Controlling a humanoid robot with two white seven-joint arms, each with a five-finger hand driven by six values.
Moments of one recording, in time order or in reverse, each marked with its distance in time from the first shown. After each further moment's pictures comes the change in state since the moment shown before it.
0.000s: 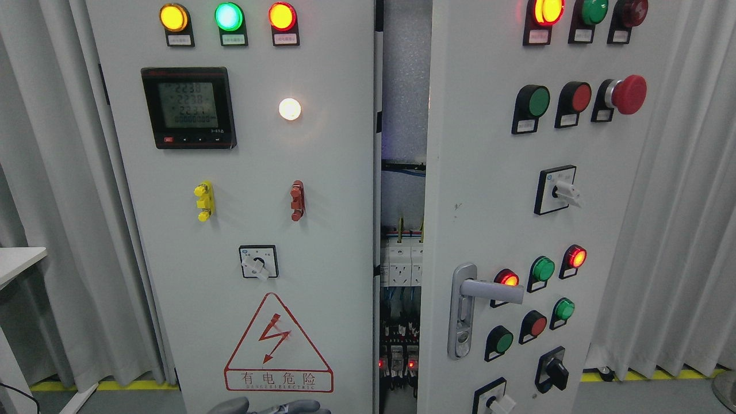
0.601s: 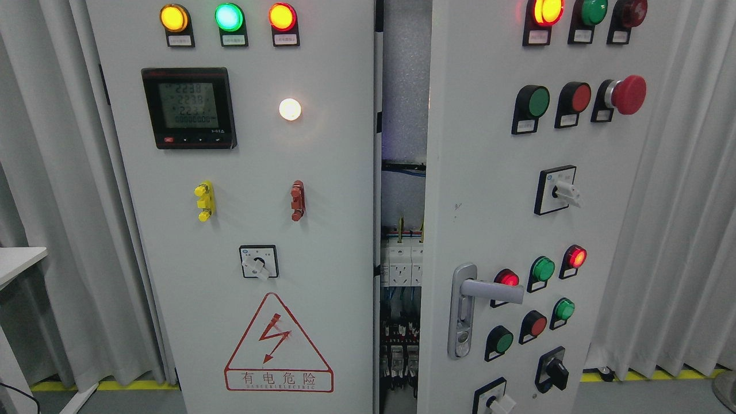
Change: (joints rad) left arm 0.414 0.011 -0.020 0.046 -0.131 -0.195 -0.010; right arm 0.000 0.000 0.000 0.000 0.000 0.000 0.000
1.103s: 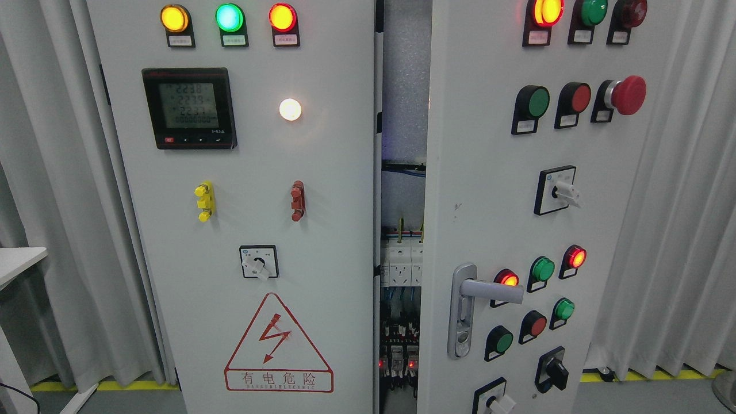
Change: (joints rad) left arm 0.264 -0.012 -0.040 0.133 -0.233 -0.386 0.003; right arm 0.000 0.000 0.000 0.000 0.000 0.000 0.000
